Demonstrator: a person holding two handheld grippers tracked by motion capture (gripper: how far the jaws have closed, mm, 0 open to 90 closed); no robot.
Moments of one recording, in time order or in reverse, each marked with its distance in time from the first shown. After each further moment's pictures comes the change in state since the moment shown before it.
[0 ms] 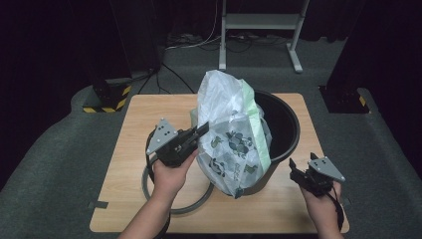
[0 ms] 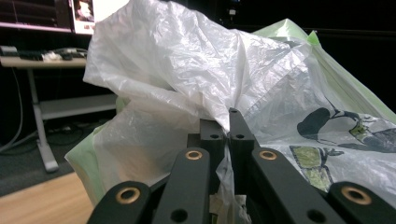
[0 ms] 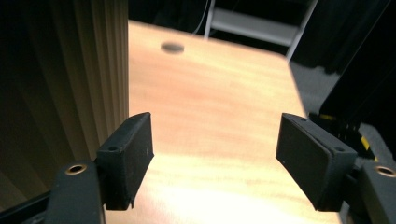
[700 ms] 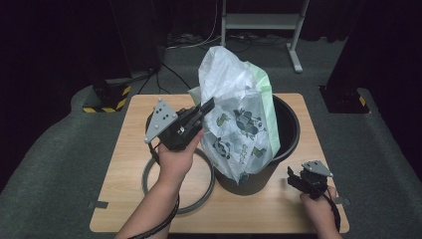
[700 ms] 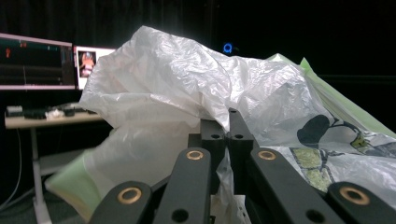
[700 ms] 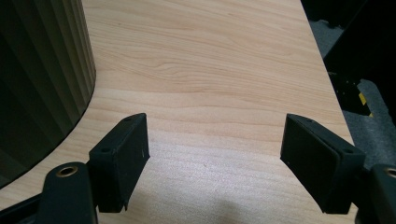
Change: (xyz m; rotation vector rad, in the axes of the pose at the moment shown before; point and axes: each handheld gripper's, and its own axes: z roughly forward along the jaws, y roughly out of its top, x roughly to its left) left arm -0.012 0.054 0.016 -0.181 -0.023 0.066; right arm -0.004 -0.036 0.031 0.185 -0.029 0.005
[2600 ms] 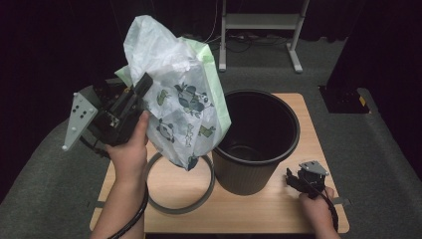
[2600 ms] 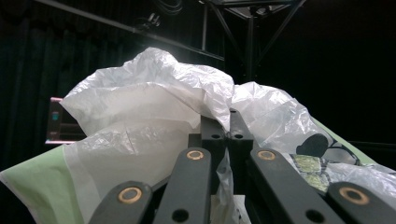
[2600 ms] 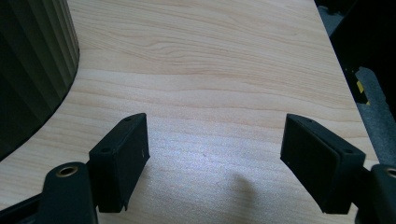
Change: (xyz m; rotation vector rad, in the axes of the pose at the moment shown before) left arm 0.045 0.051 -0.087 -0.243 0.186 -0.002; right arm 0.001 -0.007 0.013 0.052 -0.019 -0.002
